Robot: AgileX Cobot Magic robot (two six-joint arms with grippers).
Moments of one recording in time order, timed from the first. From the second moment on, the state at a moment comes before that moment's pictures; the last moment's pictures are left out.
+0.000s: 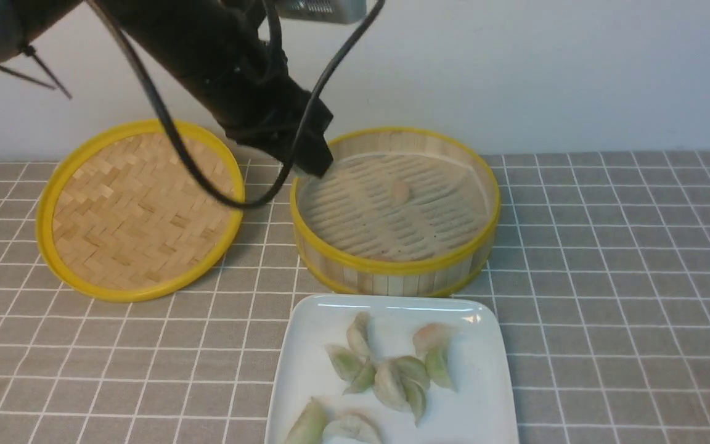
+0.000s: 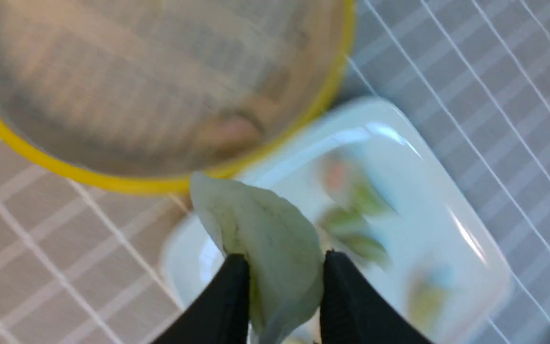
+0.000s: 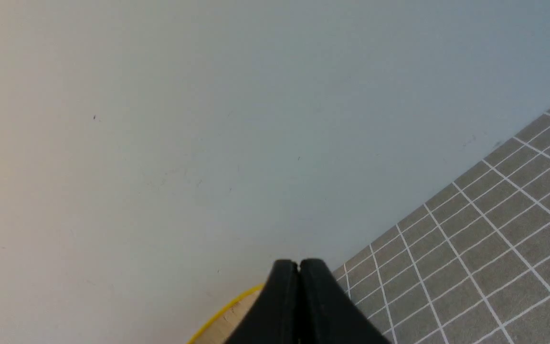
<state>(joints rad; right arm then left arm) -0.01 -0.01 0.03 0.72 0.02 0.07 -0.34 1.77 -1.71 -0.47 1.25 0.42</state>
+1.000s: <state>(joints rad) -0.01 0.55 -0.70 0.62 0.92 -0.11 -0.65 1.91 -1.33 -0.45 1.04 0.52</state>
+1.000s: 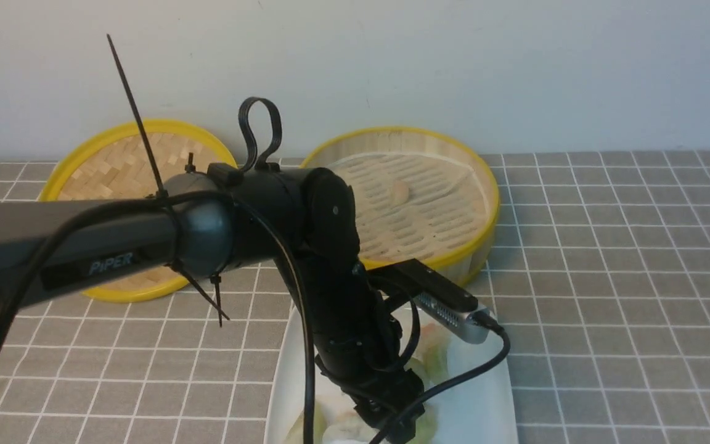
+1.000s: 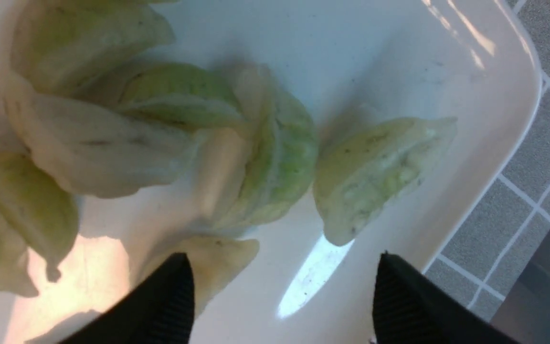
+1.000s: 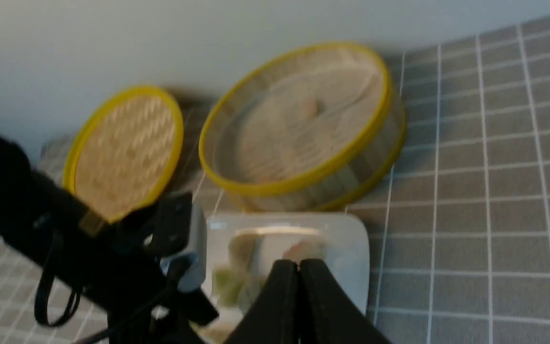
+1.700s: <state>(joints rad) 0.24 1.71 -1.57 0.29 1.11 -0.13 -0.46 1.38 -1.46 -0.27 1.23 0.26</state>
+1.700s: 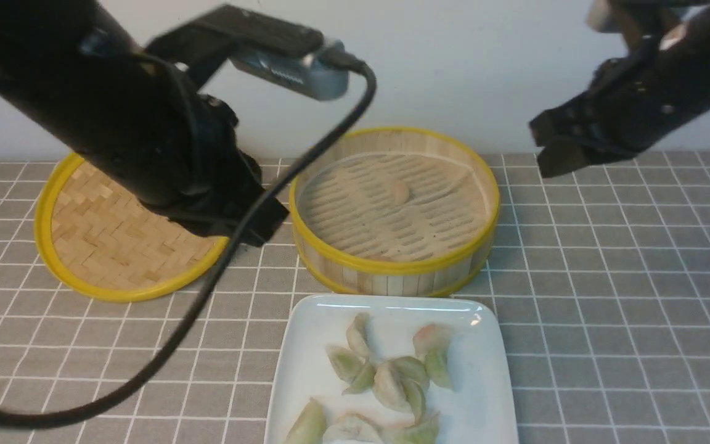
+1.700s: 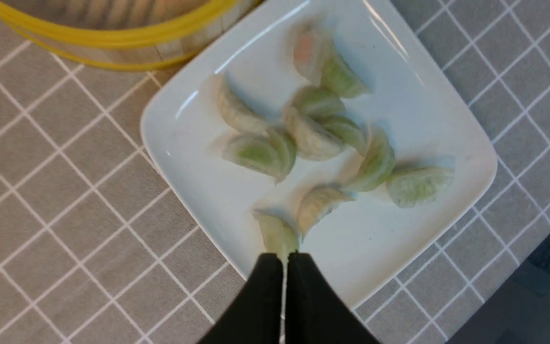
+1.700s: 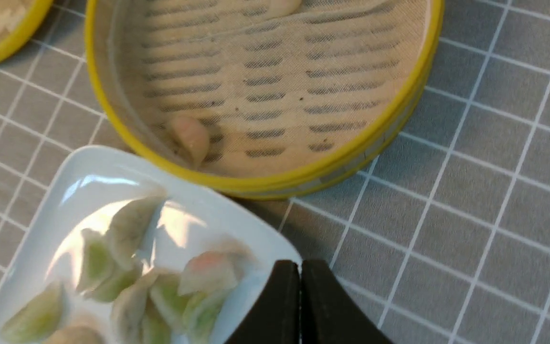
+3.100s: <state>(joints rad) 0.39 2.65 -2.57 0.13 1.15 -0.13 -0.46 0.96 -1.26 -0.02 1.27 0.10</state>
